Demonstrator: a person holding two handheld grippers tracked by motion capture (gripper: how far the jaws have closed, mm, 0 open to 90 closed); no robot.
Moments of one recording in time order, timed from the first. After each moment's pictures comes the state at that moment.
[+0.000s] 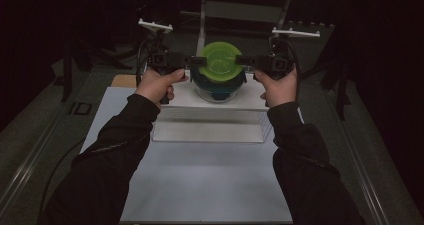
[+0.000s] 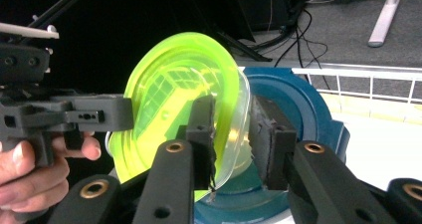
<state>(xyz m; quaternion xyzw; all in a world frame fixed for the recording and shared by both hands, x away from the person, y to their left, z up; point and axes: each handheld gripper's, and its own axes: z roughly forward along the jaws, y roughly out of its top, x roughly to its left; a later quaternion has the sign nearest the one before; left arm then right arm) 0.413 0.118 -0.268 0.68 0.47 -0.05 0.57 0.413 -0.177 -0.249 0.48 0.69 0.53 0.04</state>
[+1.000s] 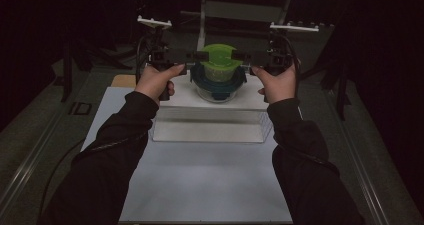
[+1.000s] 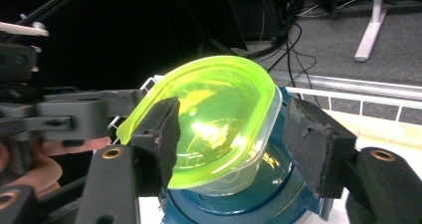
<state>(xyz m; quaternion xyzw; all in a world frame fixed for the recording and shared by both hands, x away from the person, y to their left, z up) 0.410 0.121 -0.261 0.68 0.45 -0.01 0.58 0.415 -0.172 -0.242 0.47 0.70 0.53 0.08</state>
